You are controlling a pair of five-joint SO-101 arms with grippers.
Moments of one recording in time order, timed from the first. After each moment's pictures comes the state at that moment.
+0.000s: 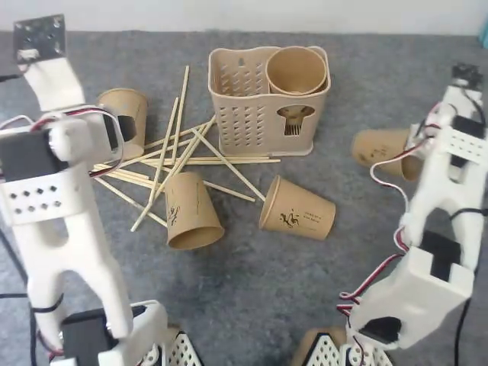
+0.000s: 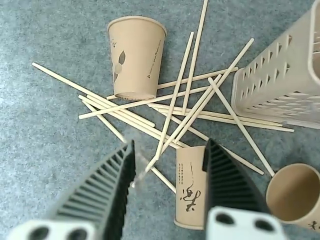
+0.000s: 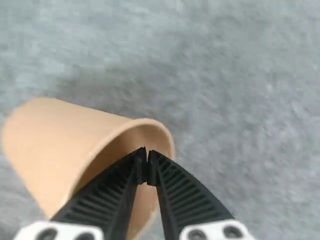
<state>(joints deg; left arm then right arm) -17.8 -19.0 -10.3 98.8 6.9 18.5 14.8 -2.1 59.3 6.4</state>
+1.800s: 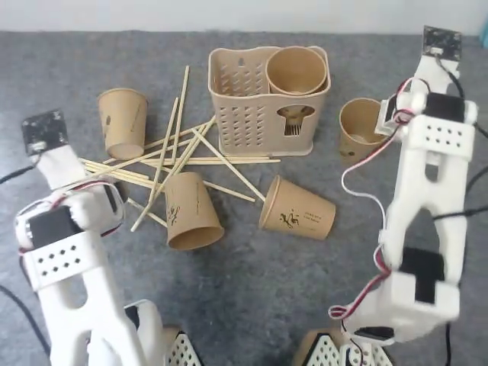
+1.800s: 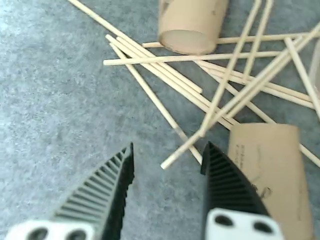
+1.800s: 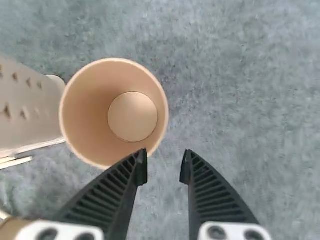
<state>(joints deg) -29.6 -45.1 45.5 72.1 3.2 8.8 7.2 -11.4 75.3 -1.8</state>
